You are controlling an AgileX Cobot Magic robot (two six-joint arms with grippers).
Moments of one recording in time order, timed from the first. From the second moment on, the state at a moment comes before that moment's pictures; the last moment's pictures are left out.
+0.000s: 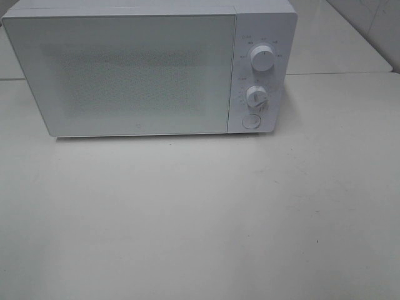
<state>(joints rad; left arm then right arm) 0.06 0.00 -0.51 -0.09 1.09 0.07 0.09 0.08 -0.50 -0.09 0.99 0.06</state>
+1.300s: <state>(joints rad) 0.06 0.00 -0.51 -0.09 1.09 0.07 0.09 0.05 -0.51 -0.09 0.96 0.07</state>
